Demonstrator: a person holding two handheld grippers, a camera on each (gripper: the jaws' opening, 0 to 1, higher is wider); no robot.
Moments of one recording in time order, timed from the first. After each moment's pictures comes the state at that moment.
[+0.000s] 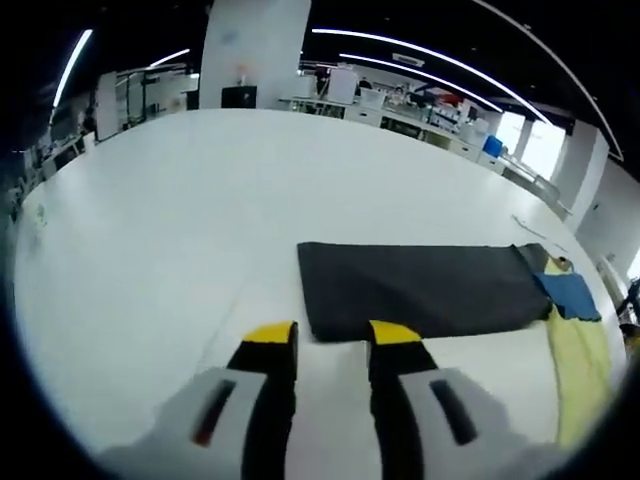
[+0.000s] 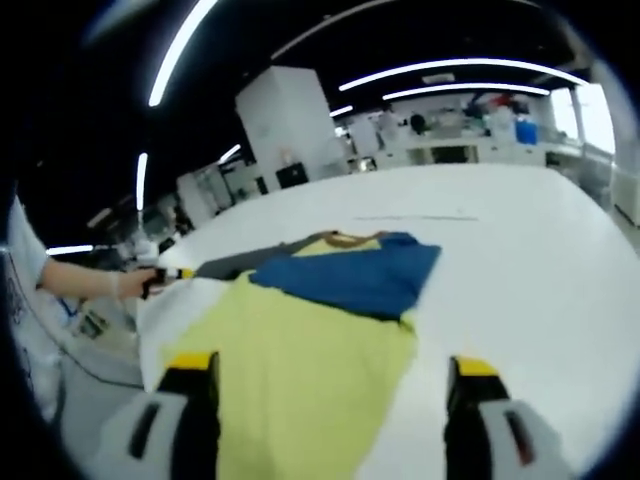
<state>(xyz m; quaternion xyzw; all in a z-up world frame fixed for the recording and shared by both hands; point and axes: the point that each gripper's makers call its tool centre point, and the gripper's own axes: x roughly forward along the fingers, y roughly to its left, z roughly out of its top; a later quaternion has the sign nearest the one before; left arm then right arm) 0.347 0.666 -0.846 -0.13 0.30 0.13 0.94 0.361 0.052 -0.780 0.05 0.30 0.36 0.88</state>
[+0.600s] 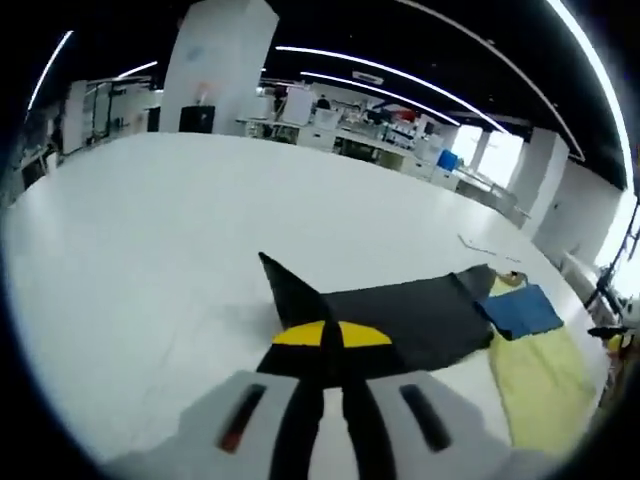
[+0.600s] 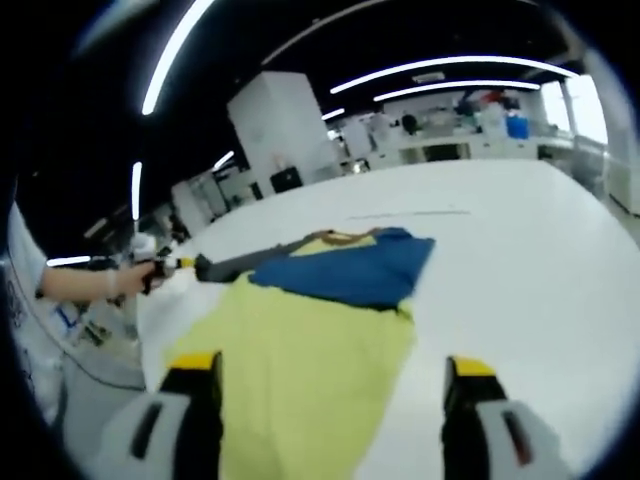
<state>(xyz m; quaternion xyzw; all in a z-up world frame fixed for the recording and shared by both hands) 0.381 0.576 -0.780 -0.10 0.24 0.00 0.97 0.352 0.048 -0.785 0.07 0.30 0.35 0.89</state>
